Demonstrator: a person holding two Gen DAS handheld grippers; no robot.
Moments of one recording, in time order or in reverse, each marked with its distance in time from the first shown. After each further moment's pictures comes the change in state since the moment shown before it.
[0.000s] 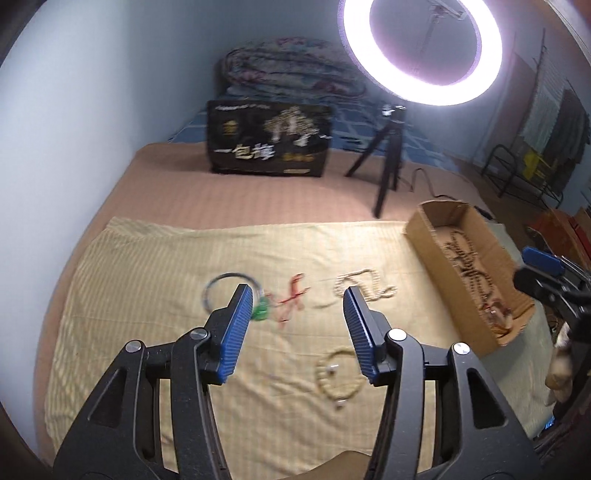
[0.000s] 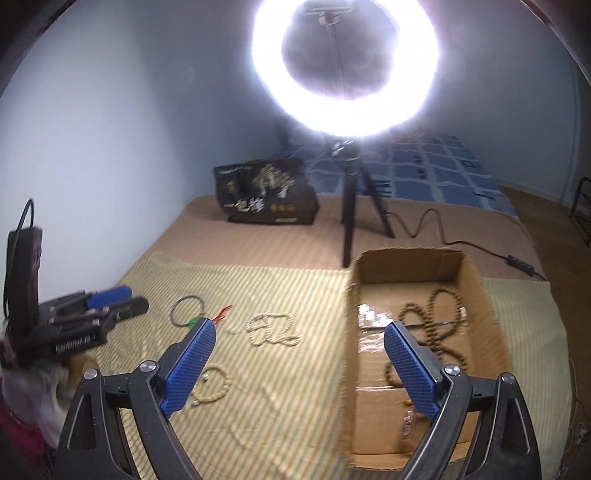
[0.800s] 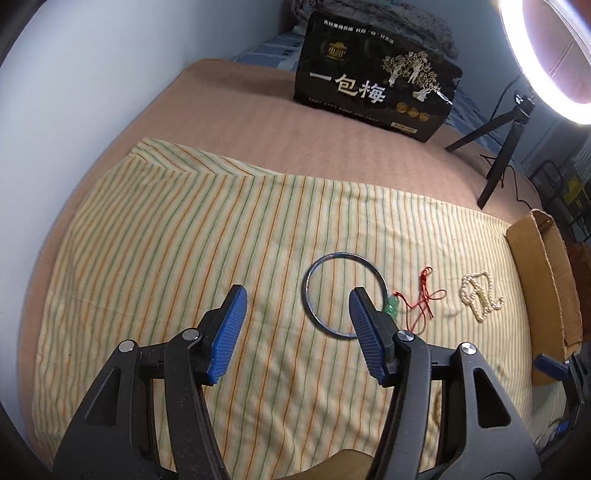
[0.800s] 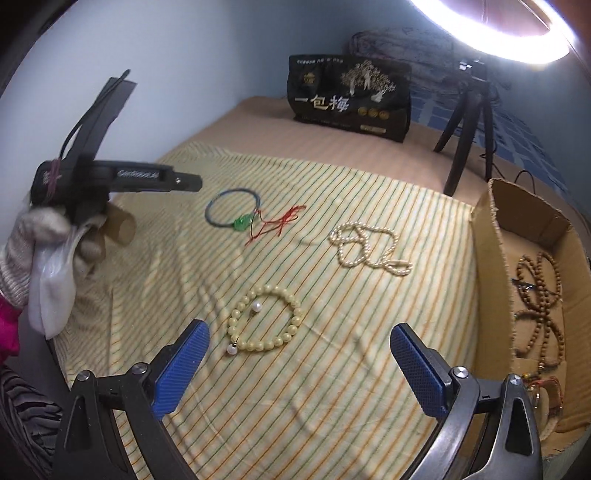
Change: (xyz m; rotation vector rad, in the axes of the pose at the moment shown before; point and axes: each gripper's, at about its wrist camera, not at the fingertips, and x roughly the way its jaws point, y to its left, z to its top) left arm 0.105 0.104 -0.007 -0.181 0.188 0.068; right arm 0.096 0.079 -0.061 -0.187 0.252 0.070
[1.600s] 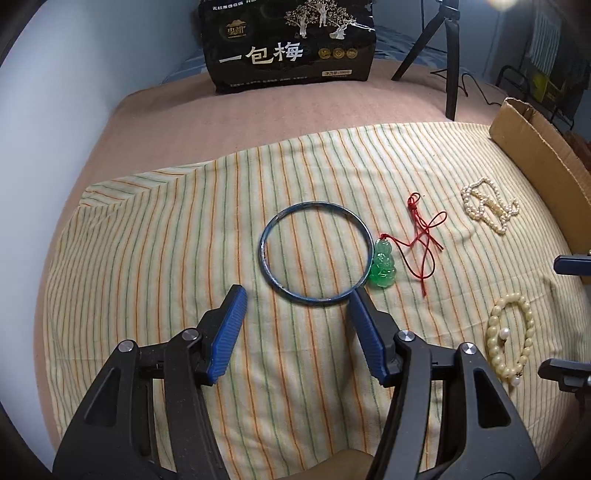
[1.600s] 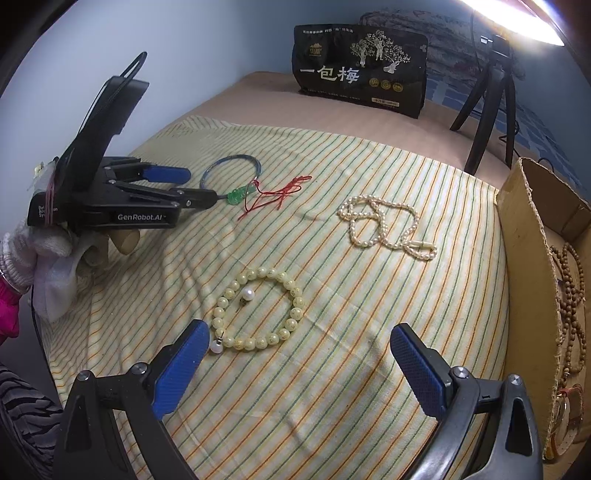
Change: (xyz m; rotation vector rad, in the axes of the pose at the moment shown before) left arm 0.029 -0.033 -0.030 0.376 0.005 0.014; right arm 0.032 -0.004 -0.003 -0.023 0.066 0.008
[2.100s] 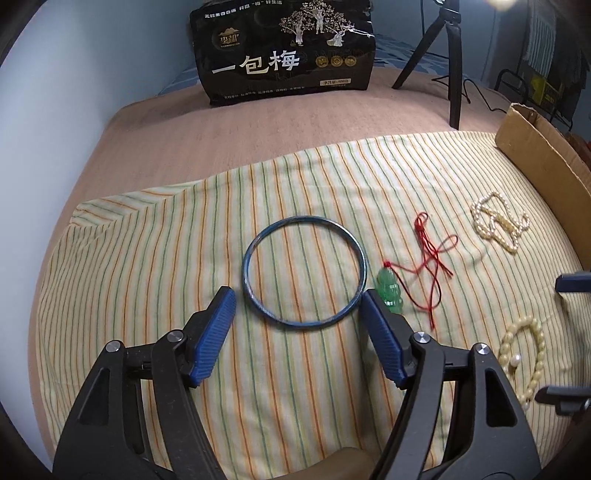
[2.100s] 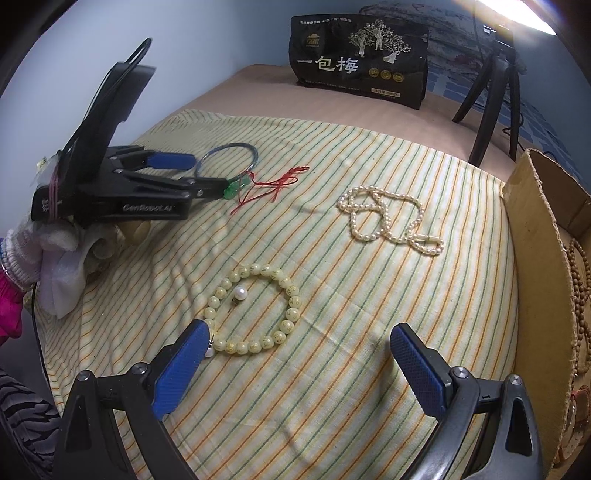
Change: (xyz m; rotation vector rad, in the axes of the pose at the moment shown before) left arm 0.018 -0.005 0.012 0.010 -0.053 0.012; right arm 0.014 -0.003 0.002 0.001 0.019 0.005
